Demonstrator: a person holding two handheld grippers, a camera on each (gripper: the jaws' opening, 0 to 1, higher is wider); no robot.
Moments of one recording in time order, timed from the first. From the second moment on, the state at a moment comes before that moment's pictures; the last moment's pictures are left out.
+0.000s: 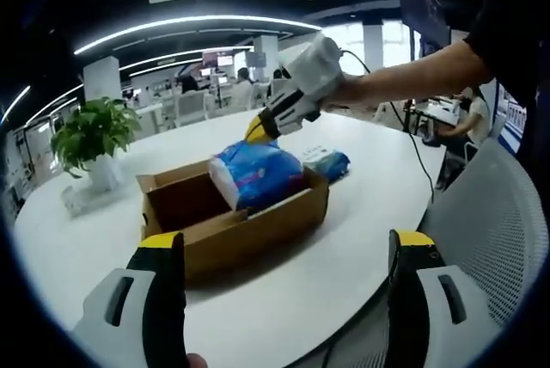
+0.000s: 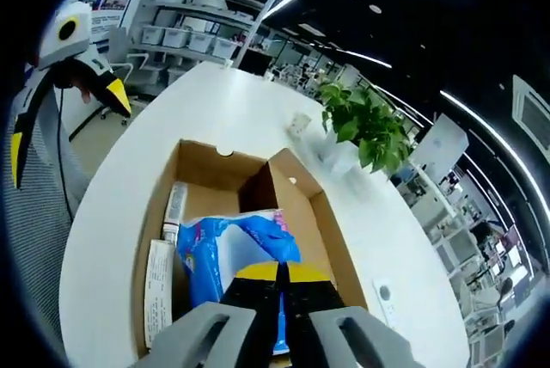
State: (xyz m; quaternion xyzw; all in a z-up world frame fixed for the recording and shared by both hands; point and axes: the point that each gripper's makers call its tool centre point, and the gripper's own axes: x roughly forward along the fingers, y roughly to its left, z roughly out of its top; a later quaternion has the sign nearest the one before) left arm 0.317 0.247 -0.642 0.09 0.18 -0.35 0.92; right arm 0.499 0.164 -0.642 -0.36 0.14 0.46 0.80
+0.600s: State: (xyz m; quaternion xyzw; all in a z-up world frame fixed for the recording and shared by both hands) left arm 0.320 0.252 -0.642 0.09 0.18 -0.34 0.92; right arm 0.505 0.126 -0.583 -0.36 0.09 0.41 0.83
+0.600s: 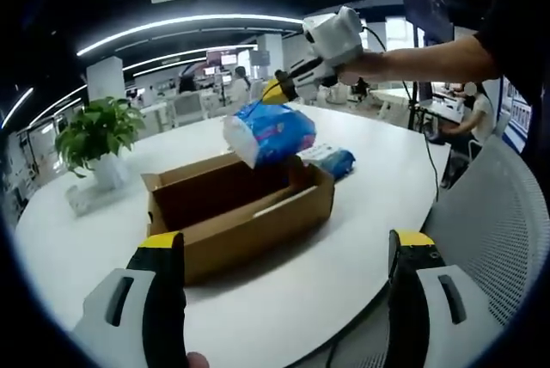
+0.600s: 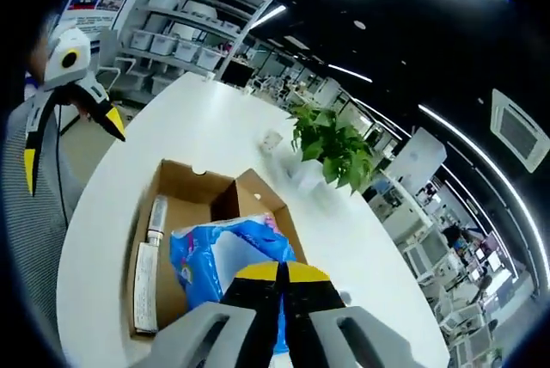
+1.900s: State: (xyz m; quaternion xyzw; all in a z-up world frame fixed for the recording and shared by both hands) left arm 0.319 0.252 -0.647 0.10 0.19 -0.34 0.92; right arm 0.484 -0.038 -0.589 -0.37 0.13 0.30 0.87
